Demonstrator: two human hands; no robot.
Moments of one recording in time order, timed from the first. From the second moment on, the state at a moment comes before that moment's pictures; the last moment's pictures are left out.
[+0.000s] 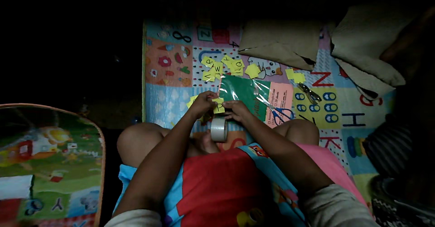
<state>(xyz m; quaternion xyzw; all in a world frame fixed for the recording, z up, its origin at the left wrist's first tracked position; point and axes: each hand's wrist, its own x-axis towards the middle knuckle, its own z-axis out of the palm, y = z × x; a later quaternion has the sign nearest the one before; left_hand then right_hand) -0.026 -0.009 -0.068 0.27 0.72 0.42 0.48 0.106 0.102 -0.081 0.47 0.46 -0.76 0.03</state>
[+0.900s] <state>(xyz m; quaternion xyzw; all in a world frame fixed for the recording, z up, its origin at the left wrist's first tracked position) -0.026 -0.010 -0.069 0.28 0.72 0.42 0.47 0.108 0.100 -0.079 0.47 0.44 -0.77 0.02</state>
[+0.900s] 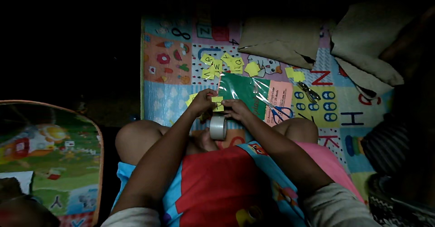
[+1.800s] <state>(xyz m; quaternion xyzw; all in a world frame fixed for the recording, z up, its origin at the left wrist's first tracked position) -0.023 -0.011 -0.077 0.33 0.72 0.43 0.44 0.112 0.096 -0.082 0.40 0.56 -0.73 0.02</state>
